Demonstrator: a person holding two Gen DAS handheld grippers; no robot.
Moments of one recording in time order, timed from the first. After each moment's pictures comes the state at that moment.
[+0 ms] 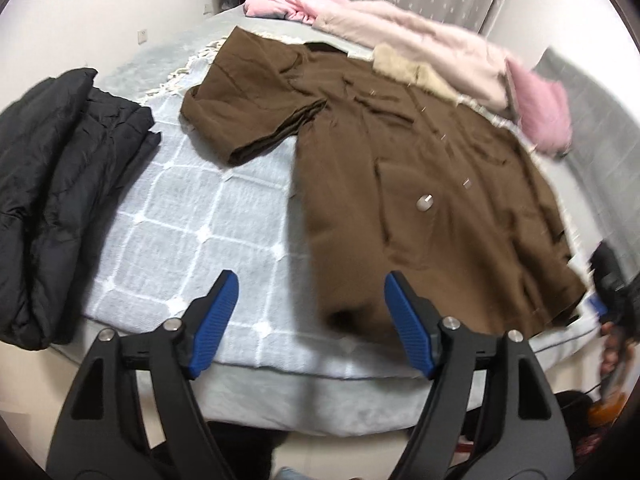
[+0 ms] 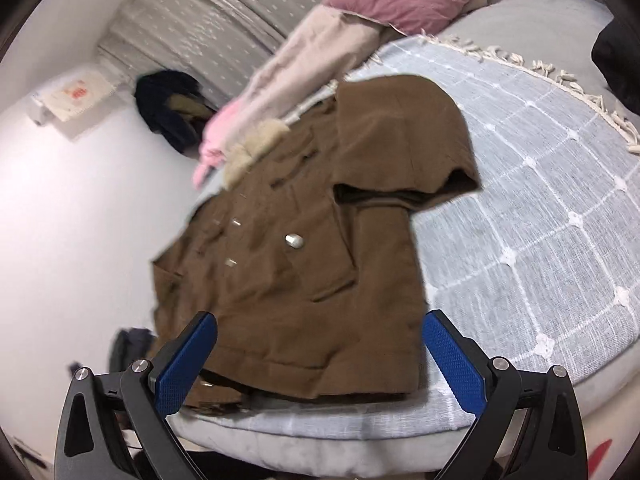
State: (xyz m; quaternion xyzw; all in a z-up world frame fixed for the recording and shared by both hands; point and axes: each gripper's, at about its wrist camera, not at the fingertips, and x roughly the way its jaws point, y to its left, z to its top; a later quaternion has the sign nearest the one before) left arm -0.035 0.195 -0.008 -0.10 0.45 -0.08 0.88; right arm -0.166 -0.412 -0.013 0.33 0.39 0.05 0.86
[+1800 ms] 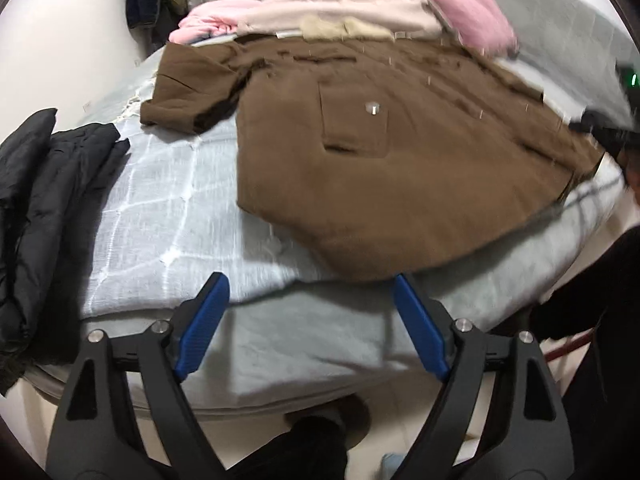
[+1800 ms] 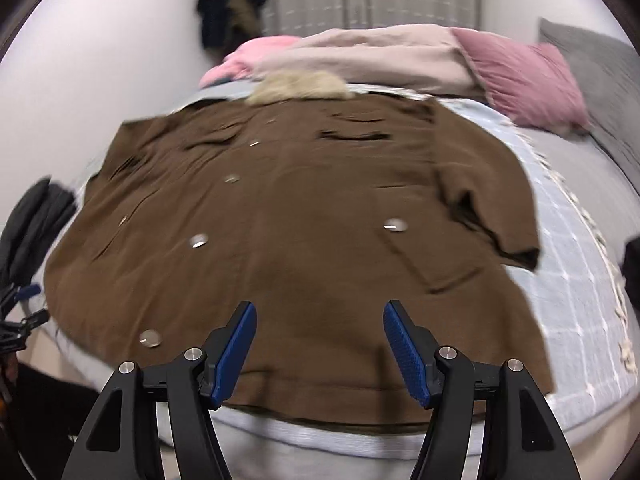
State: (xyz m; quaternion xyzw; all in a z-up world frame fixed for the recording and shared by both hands) left arm -0.085 0.194 -0.071 0.10 0.42 -0.16 0.89; right arm -0.127 -0.253 -0.007 0.01 0.42 0.04 0.91
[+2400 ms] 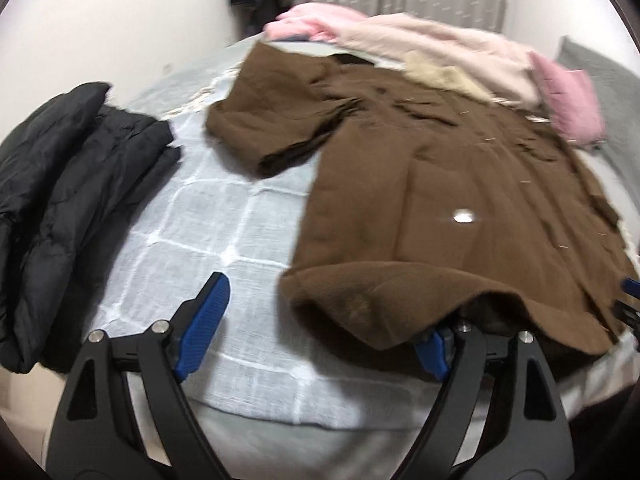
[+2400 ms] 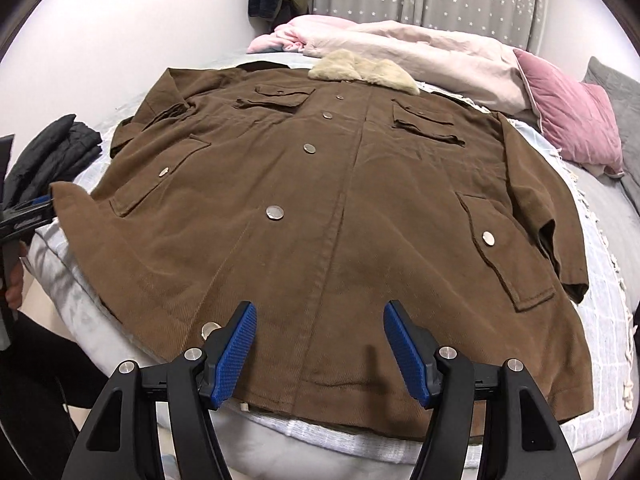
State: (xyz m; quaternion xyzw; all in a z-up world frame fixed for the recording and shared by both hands) left arm -0.015 0.191 -0.056 -0.02 0.41 0.01 0.91; right arm -0.124 -0.177 -0.026 -0.06 0.44 0.09 0.89
